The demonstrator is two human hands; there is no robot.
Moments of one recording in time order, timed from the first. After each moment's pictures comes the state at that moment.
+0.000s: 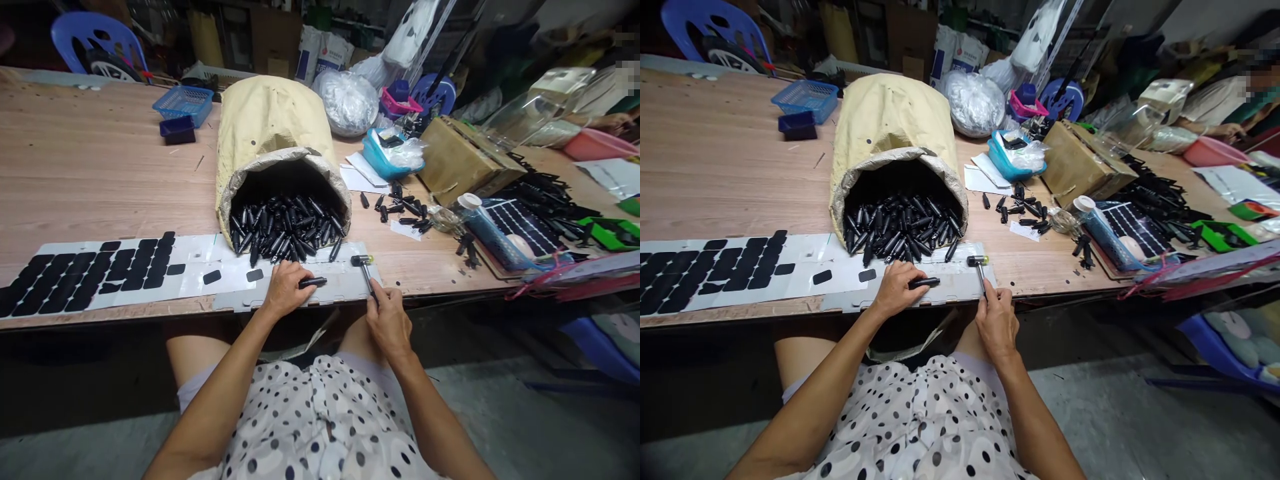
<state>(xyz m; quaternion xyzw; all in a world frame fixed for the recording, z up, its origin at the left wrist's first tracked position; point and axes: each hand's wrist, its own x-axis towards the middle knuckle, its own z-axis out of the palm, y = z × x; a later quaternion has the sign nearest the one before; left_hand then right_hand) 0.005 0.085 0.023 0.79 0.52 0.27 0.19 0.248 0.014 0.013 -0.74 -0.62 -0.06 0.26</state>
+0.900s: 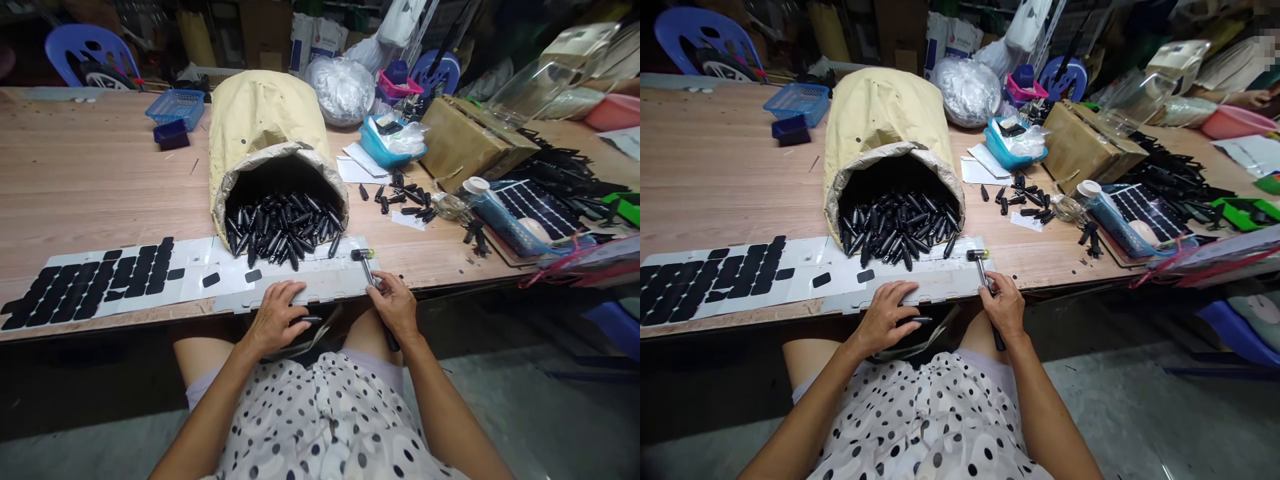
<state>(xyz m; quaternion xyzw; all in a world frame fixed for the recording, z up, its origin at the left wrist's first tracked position) -0.028 0.027 0.028 0.87 0.41 0.21 0.15 0.262 0.037 0.023 -0.71 -0.60 0.10 0.35</state>
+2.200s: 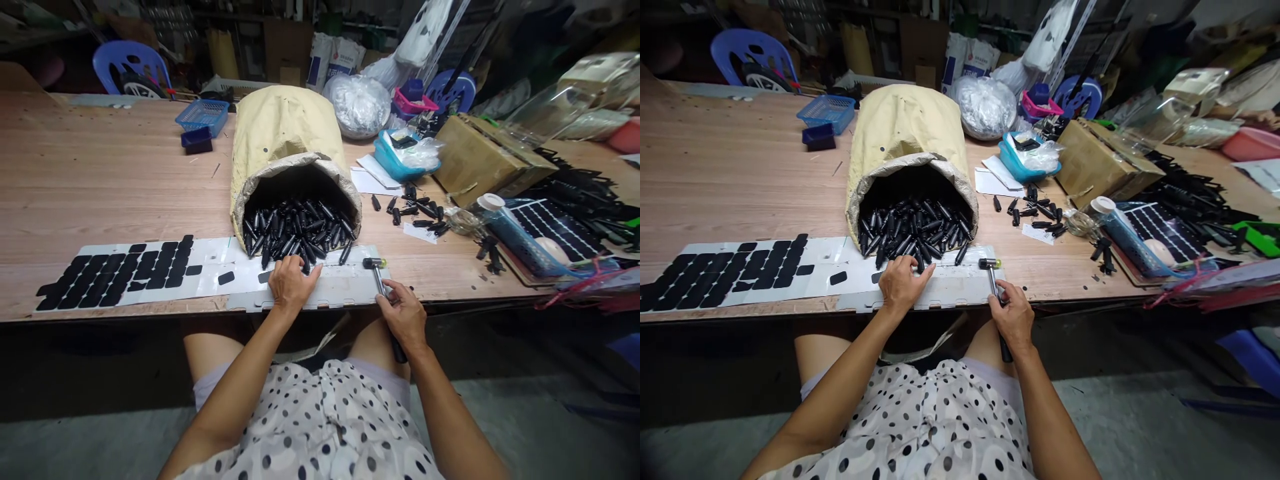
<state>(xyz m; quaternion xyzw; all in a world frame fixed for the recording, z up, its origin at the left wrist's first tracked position) 0.021 0.088 0.042 0.61 0.73 0.29 0.09 0.264 0.040 0.016 -0.72 -0.59 0.08 0.35</state>
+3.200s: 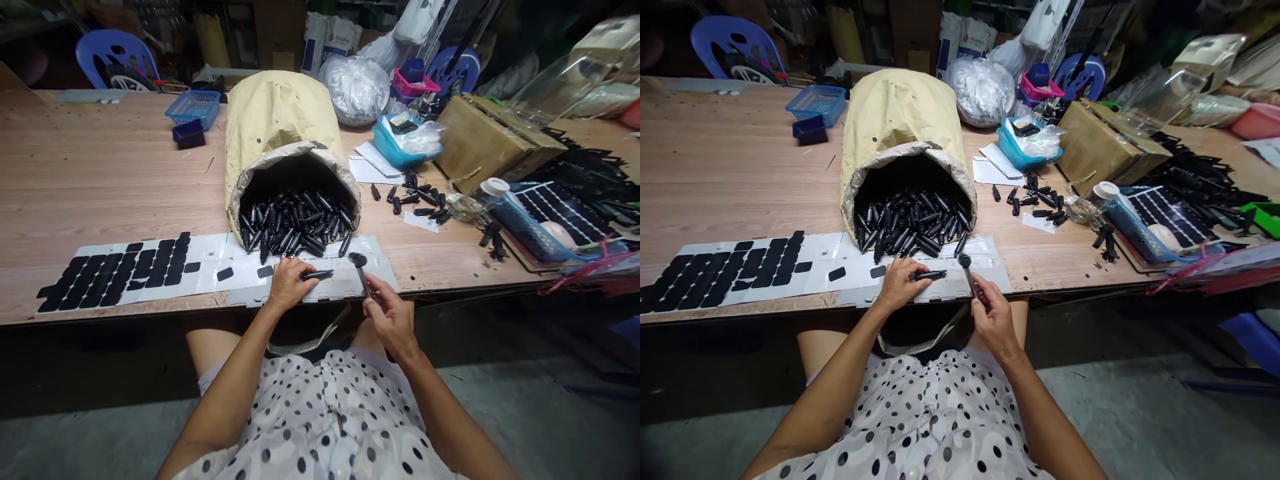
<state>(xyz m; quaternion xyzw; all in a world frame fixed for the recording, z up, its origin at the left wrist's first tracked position) -0.005 0.082 0.032 0.74 0.59 0.25 0.22 0.216 0.010 0.037 -0.57 -0.59 0.32 0.47</state>
